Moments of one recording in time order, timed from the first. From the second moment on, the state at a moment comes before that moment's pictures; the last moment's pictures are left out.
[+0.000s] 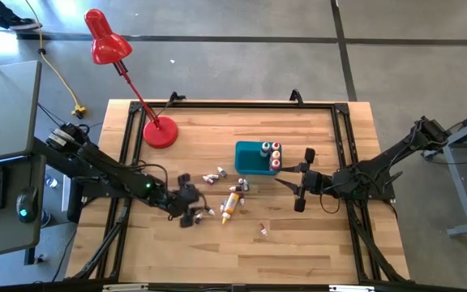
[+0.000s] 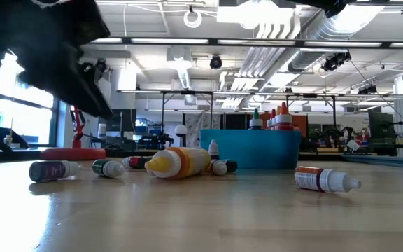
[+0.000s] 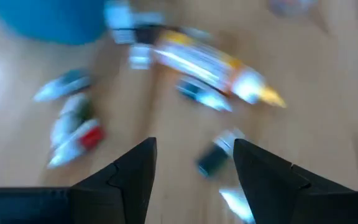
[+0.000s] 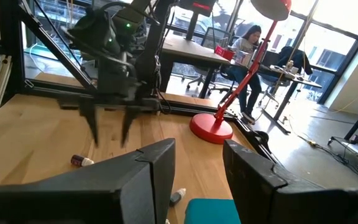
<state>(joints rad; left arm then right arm) -0.48 1.33 0.62 -0.09 -0.43 -0.41 0.49 1.00 0.57 0.33 0.72 -0.16</state>
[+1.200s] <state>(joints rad) -0.33 1.84 1.22 -0.39 -0.03 1.09 0.44 1.00 0.57 0.33 0.59 -0.16</state>
